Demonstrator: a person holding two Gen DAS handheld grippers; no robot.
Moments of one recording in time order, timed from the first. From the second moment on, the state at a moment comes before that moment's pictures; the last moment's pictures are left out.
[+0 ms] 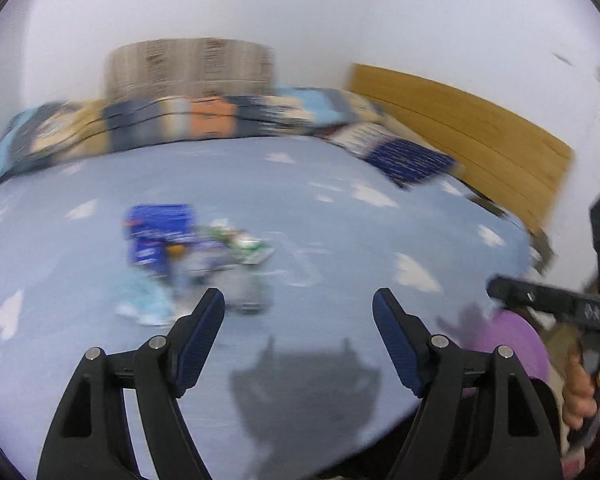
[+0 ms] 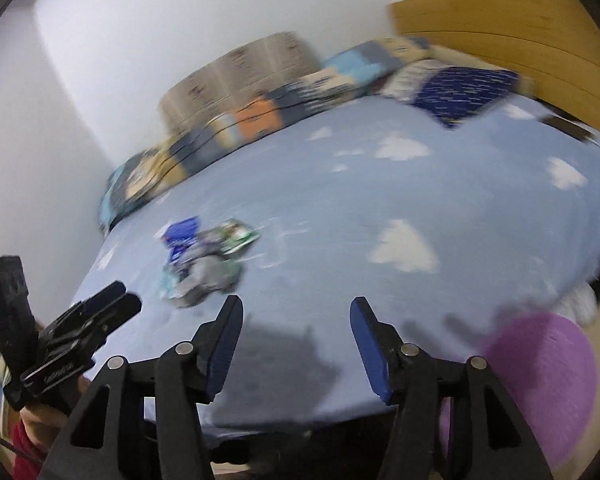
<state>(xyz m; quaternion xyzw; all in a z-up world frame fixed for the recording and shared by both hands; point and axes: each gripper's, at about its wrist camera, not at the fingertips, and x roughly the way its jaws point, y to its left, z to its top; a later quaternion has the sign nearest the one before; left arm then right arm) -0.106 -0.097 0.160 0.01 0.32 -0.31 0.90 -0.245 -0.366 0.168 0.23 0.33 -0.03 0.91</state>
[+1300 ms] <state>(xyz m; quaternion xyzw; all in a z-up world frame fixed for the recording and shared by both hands) 0.073 -0.049 0.038 0.00 0.49 -0.13 0.86 -0.054 -0.272 0.122 0.24 0.39 0.08 0.89</state>
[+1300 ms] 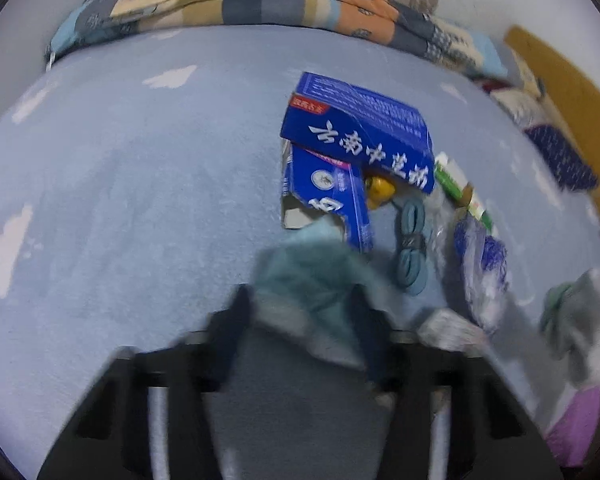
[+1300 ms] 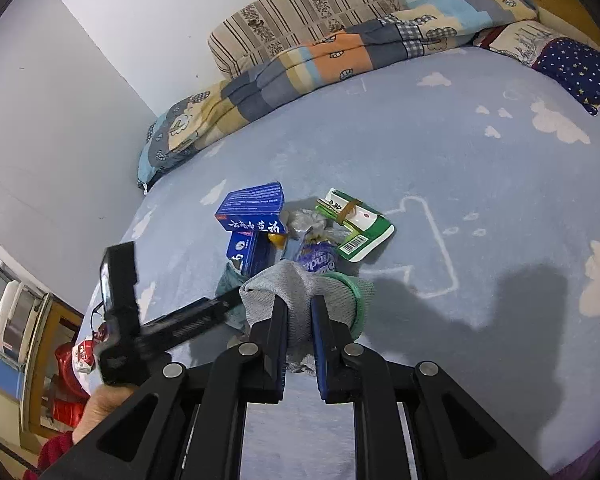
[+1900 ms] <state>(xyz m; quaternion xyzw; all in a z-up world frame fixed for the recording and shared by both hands) 0.070 -0.030 0.060 -0.07 0.48 -0.17 0.86 -0.058 -0.277 0.130 0.23 0.37 0.07 0.90</state>
